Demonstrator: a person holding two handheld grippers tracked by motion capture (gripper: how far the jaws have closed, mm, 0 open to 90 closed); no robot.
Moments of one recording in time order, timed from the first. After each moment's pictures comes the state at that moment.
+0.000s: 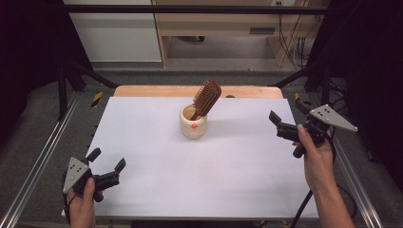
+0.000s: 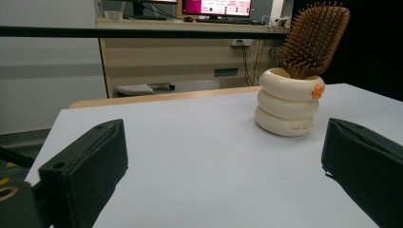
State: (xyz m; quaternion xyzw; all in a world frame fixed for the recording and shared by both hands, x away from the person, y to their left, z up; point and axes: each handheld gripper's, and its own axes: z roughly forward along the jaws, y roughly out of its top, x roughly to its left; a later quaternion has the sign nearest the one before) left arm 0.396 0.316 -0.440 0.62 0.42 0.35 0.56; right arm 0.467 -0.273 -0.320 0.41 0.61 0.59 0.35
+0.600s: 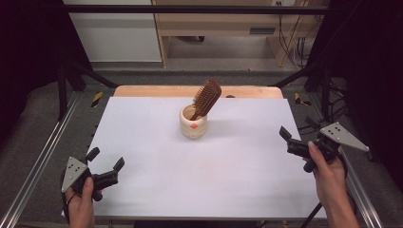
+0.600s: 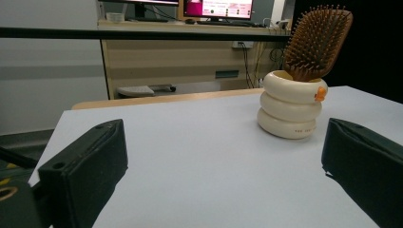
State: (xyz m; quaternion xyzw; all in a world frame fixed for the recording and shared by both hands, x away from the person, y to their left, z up) left arm 0.398 0.319 -0.440 0.62 0.42 0.35 0.57; right arm 0.438 -0.300 -0.349 0.41 0.61 0.57 0.36
